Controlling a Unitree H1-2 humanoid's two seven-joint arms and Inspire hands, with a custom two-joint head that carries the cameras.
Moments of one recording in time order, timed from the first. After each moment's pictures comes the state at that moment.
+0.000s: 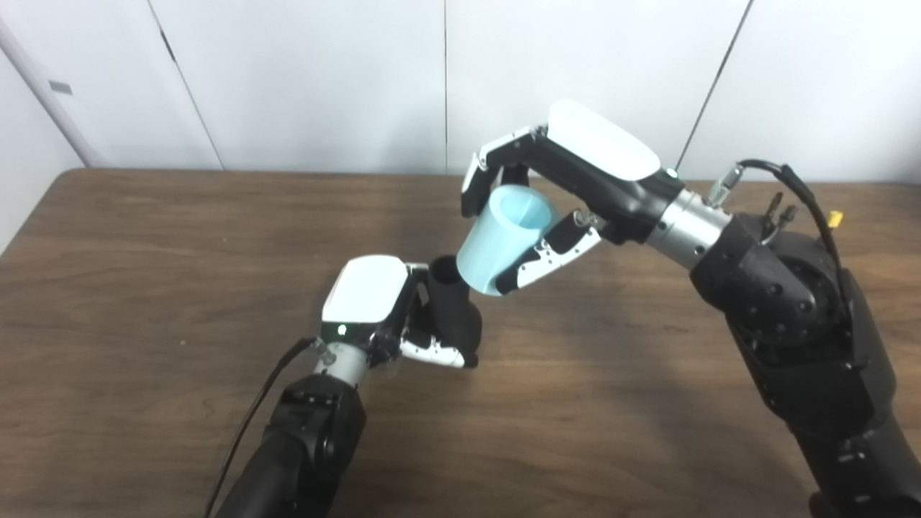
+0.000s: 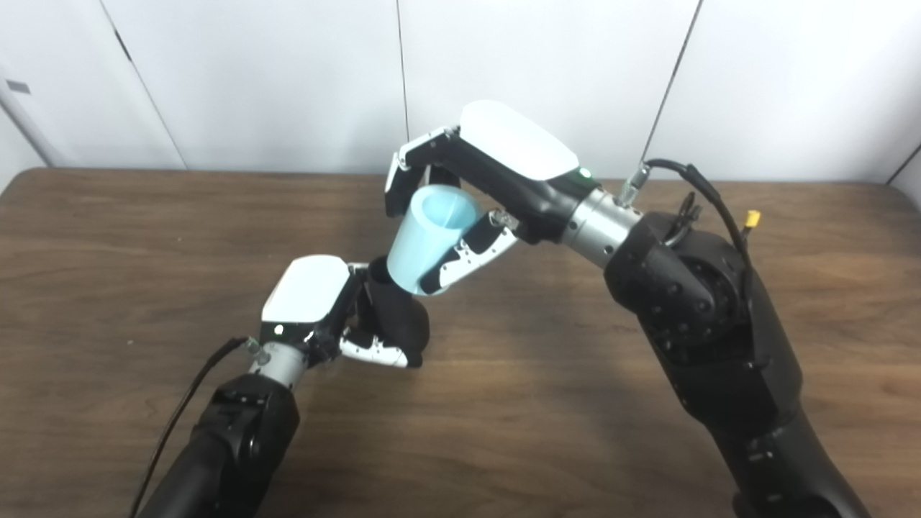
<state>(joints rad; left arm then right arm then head) -0.22 0.19 -0.37 -0.15 1.12 0.26 -0.19 -0.61 -0.34 0.28 -0.45 -0.44 0.15 0.56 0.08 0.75</state>
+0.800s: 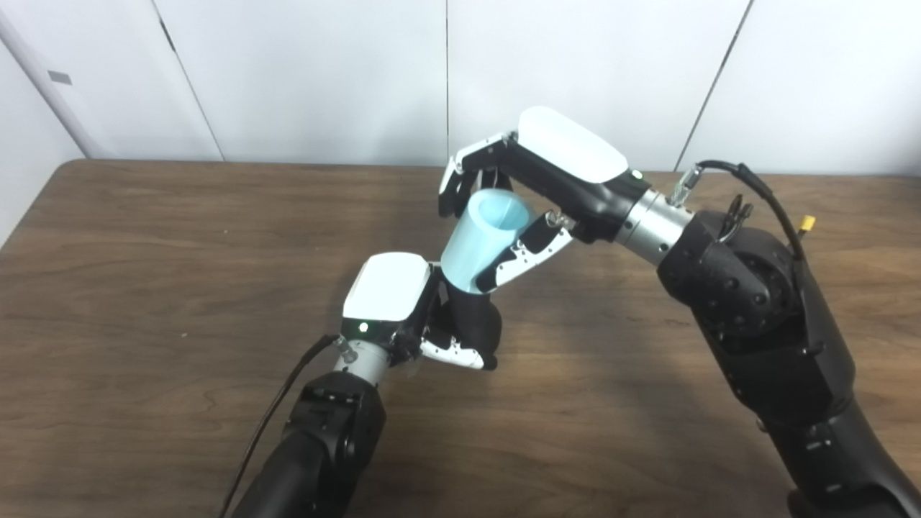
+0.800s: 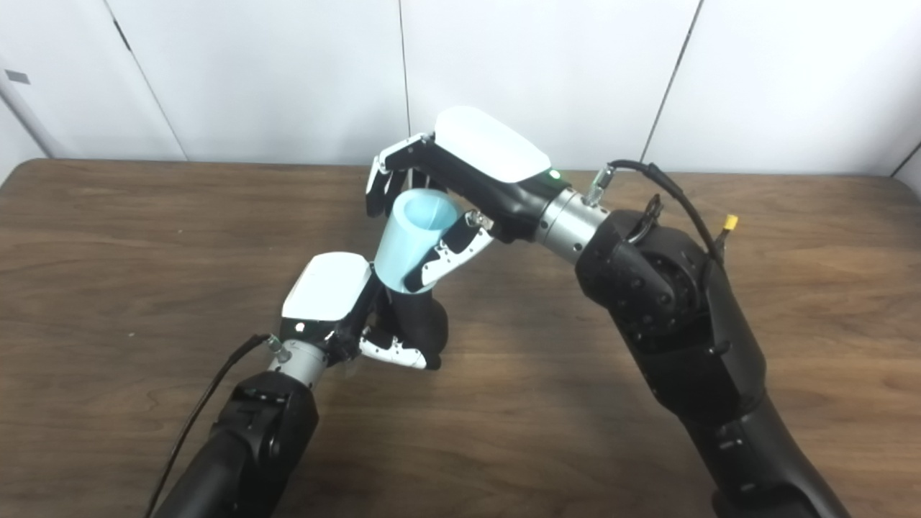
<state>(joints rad) -0.22 0.17 -0.42 -0.17 1.16 0.27 -0.22 -0.61 -0.31 0.30 -0.37 -0.49 0.07 0.53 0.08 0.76</state>
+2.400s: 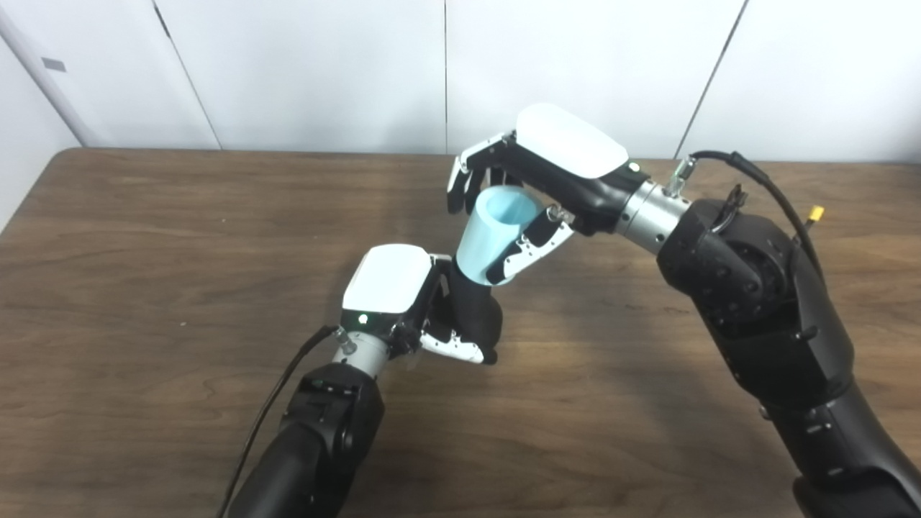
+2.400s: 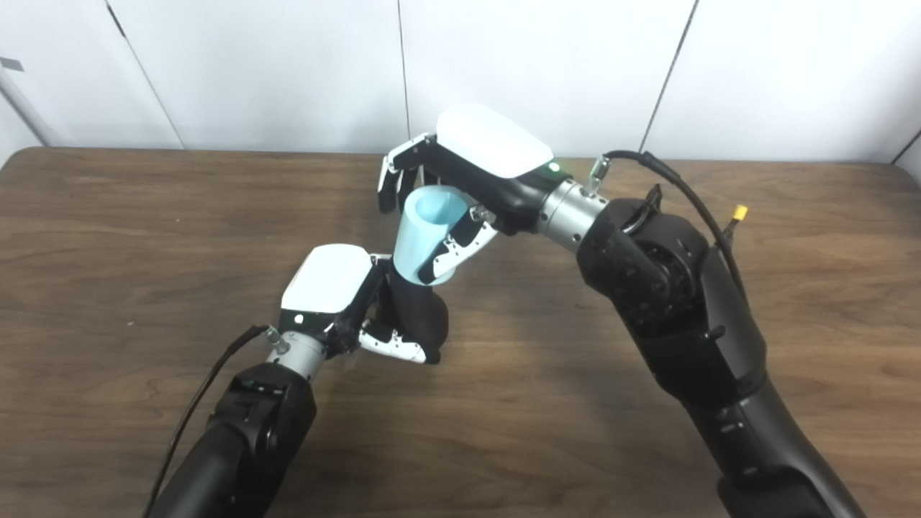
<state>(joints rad) -0.21 0.17 -0.42 -0.19 1.17 0.26 -0.25 -0.61 -0.32 0.32 -0.32 -0.56 0.03 0.54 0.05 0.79</state>
